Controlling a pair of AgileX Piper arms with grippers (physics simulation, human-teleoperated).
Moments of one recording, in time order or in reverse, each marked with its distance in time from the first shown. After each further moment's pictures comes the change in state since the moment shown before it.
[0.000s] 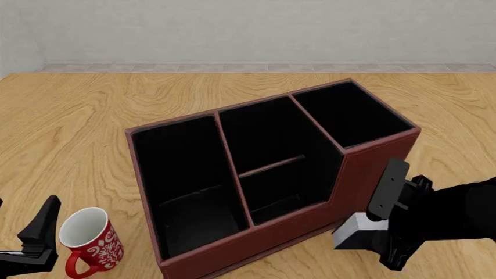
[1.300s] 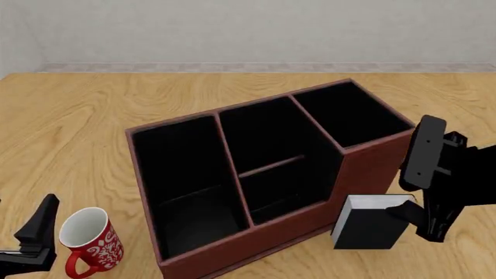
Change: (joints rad) left arm -0.001 -0.011 0.000 -0.009 -0.016; right arm -0.097 -0.084 -0.231 0.240 -0.218
